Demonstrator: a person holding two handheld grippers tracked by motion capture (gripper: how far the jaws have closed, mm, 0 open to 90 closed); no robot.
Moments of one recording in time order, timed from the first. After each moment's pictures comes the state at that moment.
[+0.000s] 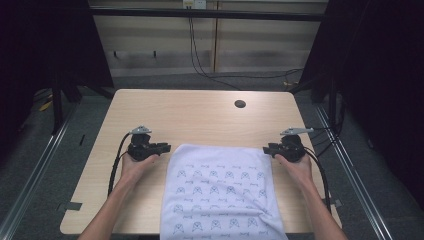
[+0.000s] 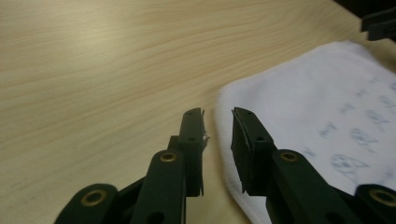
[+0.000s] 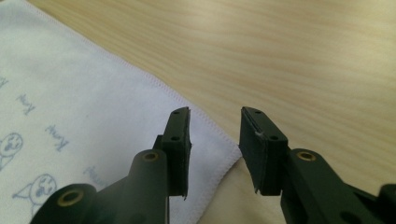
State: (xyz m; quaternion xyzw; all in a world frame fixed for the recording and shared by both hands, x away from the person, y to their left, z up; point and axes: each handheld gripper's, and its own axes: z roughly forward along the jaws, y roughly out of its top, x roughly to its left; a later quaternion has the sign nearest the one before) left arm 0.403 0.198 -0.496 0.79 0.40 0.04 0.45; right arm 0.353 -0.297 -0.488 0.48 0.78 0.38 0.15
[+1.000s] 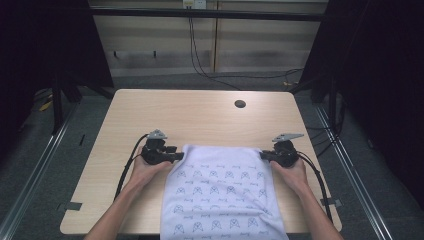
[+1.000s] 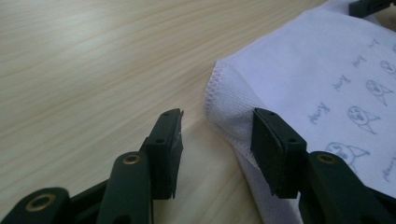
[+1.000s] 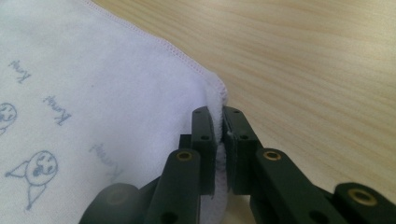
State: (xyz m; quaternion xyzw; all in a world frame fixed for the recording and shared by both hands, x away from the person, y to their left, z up) left arm 0.389 0.155 -0.501 0.83 0.34 0.04 0.43; right arm 0.347 -0.281 -0.503 0.47 0.80 0.35 0.14
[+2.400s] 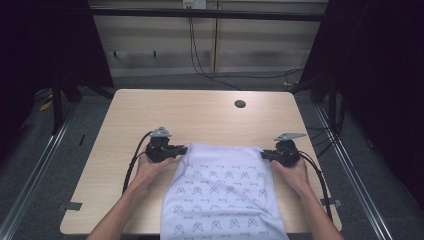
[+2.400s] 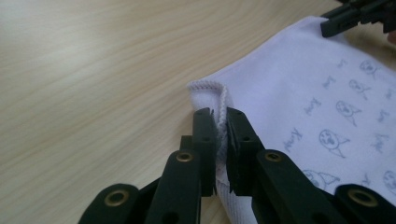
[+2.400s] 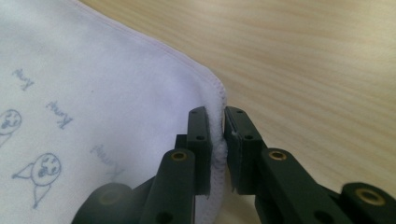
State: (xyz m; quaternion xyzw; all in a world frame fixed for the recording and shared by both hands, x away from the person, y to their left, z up) left arm 0.392 0.157 -0.485 0.82 0.33 0.04 0.47; right arm 0.346 -0.285 -0.499 0.47 0.79 0.36 0.14
